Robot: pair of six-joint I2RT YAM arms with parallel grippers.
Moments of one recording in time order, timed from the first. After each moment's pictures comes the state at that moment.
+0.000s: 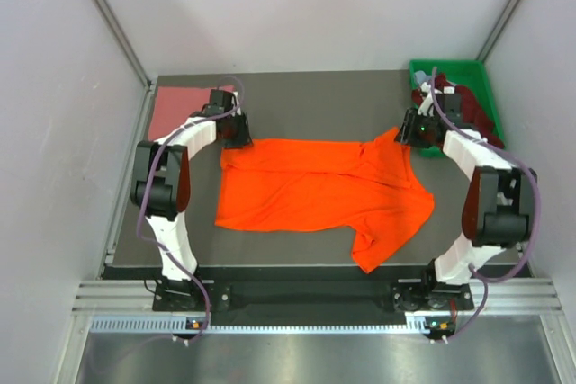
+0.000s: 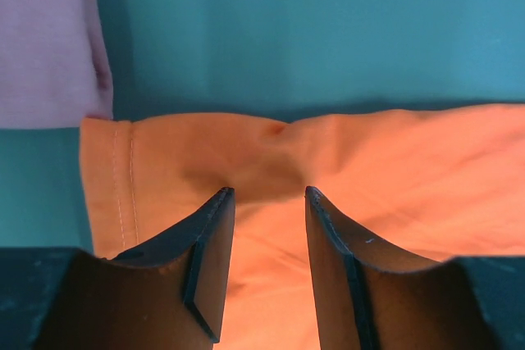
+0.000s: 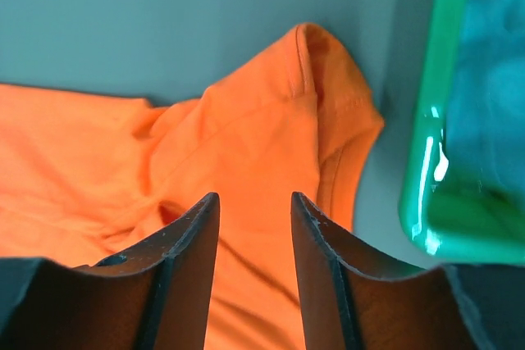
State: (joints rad) left arm -0.17 1.96 1.40 -0.37 0.15 -0.31; right arm -0.05 1.62 1.10 -0.28 -0.28 0.16
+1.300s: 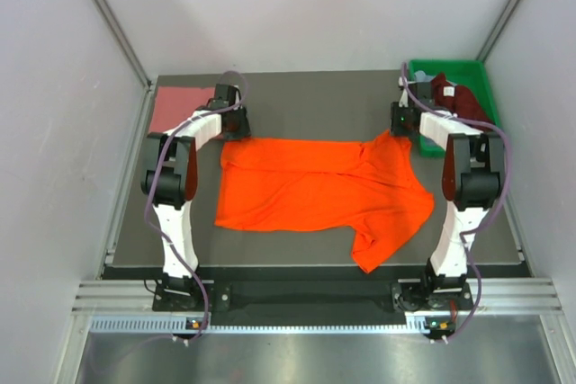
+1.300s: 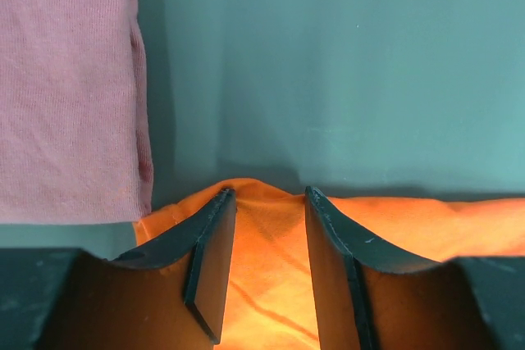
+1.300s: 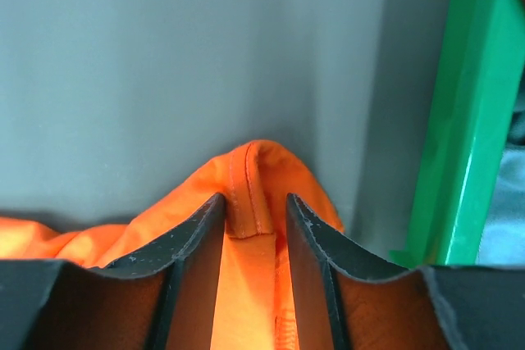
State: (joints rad) left arm -0.17 2.11 1.54 -0.37 0.04 -0.31; right arm 0.04 2.00 1.40 -0.28 -0.05 0.06
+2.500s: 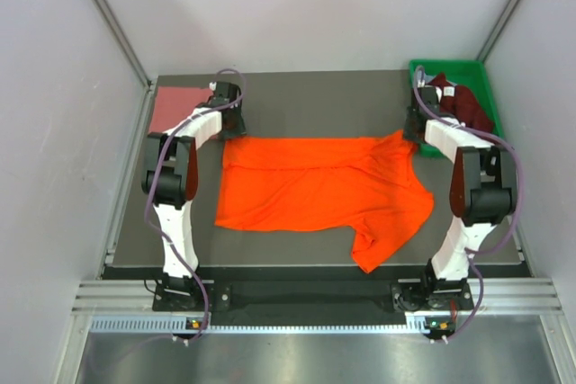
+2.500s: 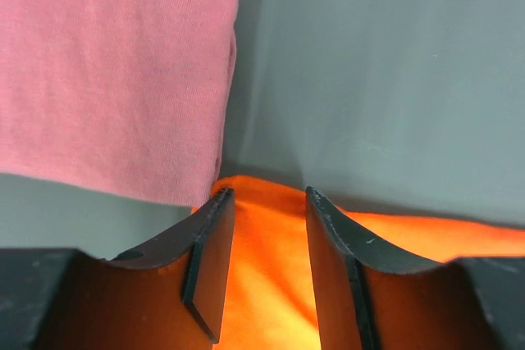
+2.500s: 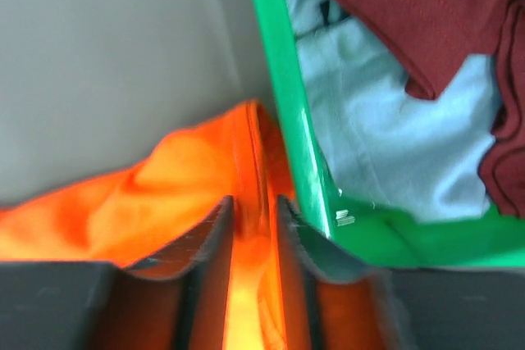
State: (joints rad) left arm -0.17 2.12 1.57 -0.41 -0.14 -0.36; right arm 0.05 1.86 1.27 -0.28 0.25 0.24
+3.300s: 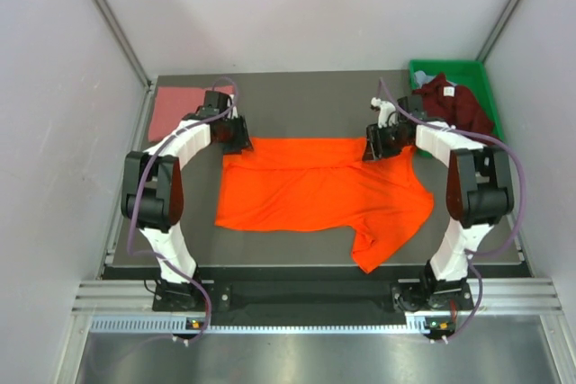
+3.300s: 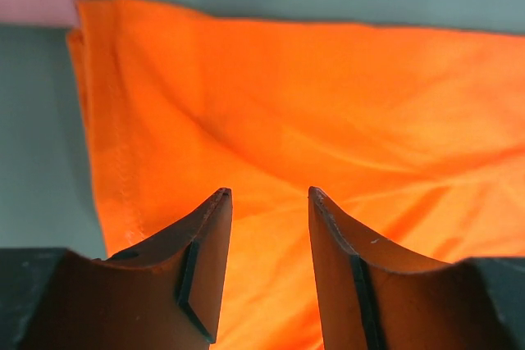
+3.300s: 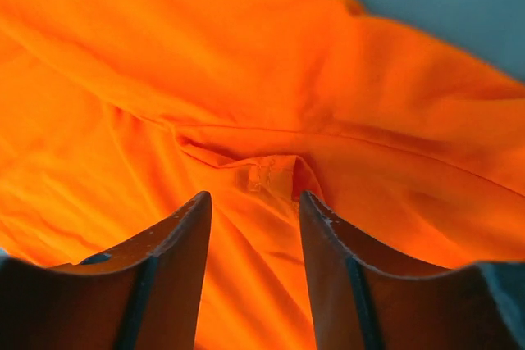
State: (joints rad) left arm -0.17 1.85 1.34 -0.47 0.20 -0.36; right arm 0.12 1.81 1.22 -0.43 -0.47 -0.12
